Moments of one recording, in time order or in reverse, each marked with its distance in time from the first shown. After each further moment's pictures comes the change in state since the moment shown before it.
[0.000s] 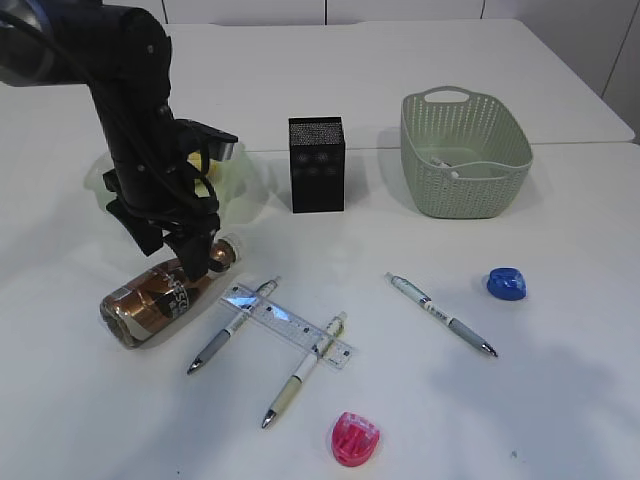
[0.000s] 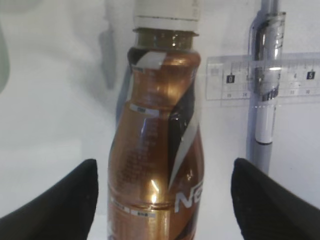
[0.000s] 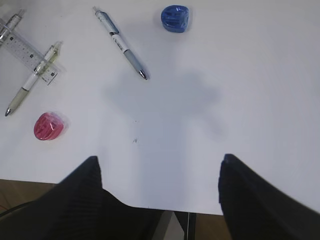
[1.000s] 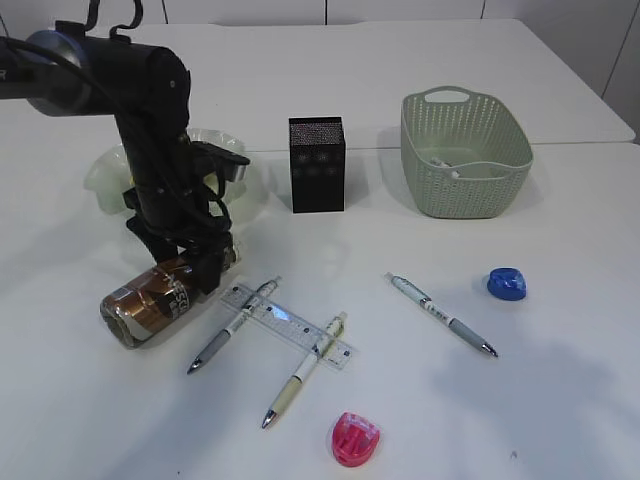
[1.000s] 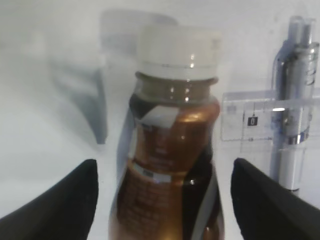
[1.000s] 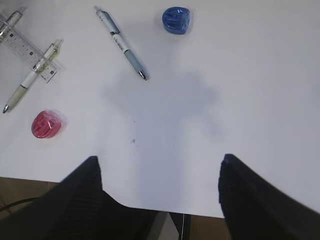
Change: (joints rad) left arm 0.000 0.099 -0.040 0.000 -0.057 0.016; right arm 0.000 0.000 0.000 -0.002 0.000 -0.031
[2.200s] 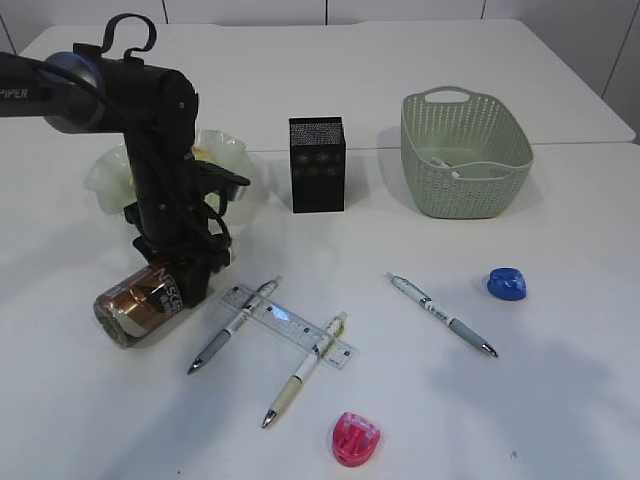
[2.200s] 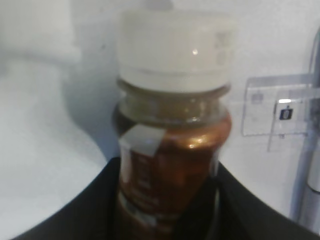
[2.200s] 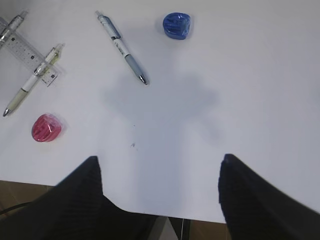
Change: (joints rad) left arm 0.000 0.051 -0.006 0.026 0.029 0.002; right arm 0.000 0.000 0.000 0.000 -0.015 -0.006
